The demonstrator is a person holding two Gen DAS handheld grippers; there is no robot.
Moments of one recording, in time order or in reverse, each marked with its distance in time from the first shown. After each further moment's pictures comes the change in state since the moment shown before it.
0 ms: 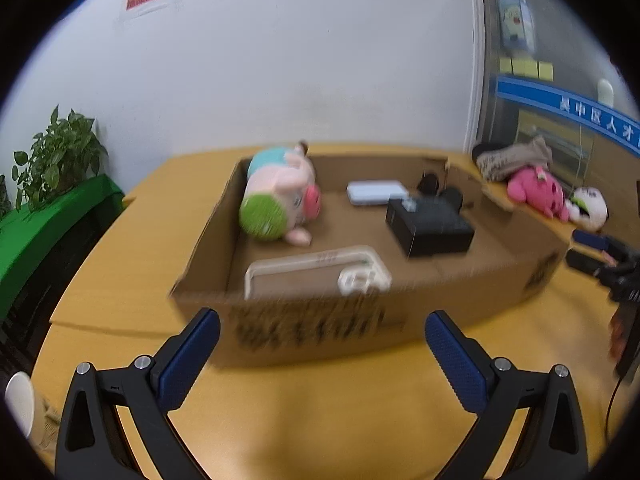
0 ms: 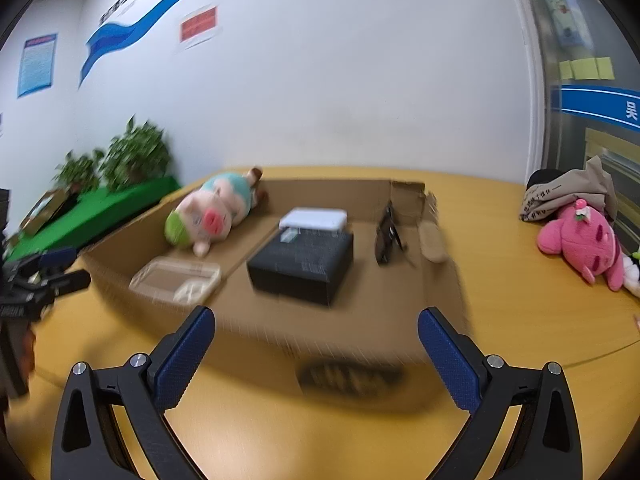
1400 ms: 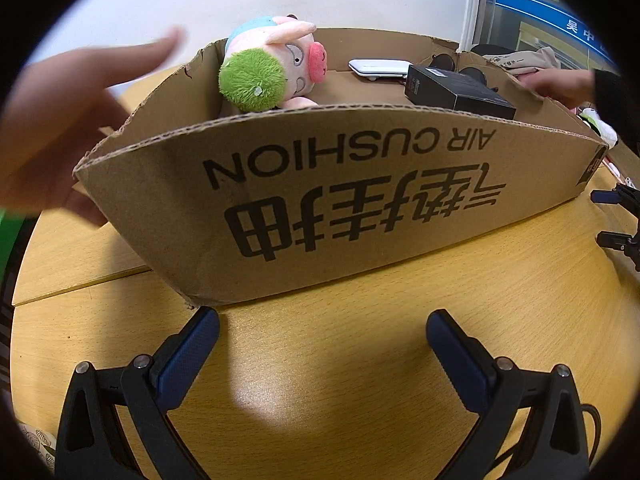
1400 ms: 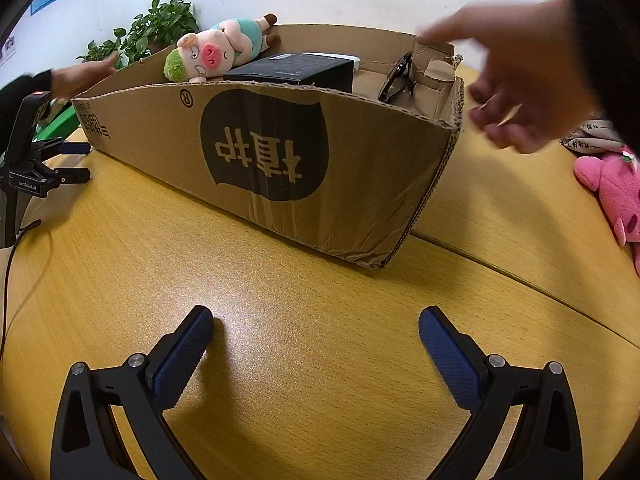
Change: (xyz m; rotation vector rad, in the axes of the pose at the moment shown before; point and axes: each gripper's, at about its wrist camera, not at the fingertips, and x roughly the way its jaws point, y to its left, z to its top) left arm 0.085 0.021 -0.027 0.103 0.311 -0.086; right arm 0.045 -0.053 -0.063 -0.156 0.383 0.093
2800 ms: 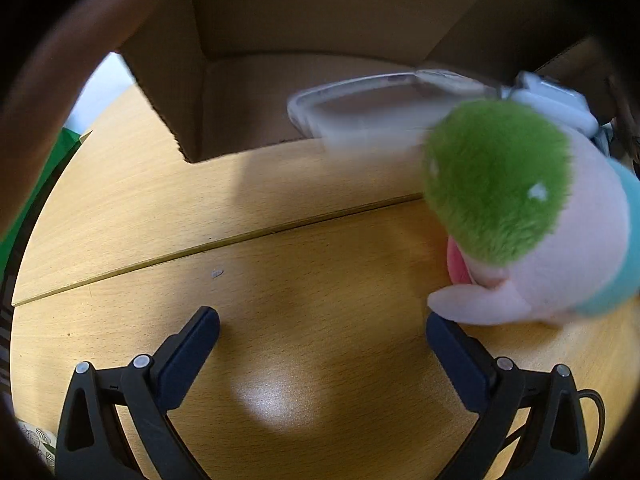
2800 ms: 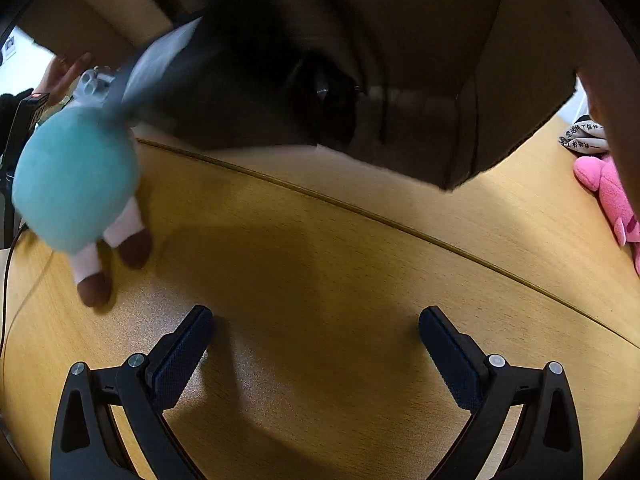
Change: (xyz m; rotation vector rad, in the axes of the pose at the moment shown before) left arm -0.021 -0.001 0.004 0.013 -0.001 -0.009; right arm 0.003 0.005 -0.003 -0.013 -0.001 0.005
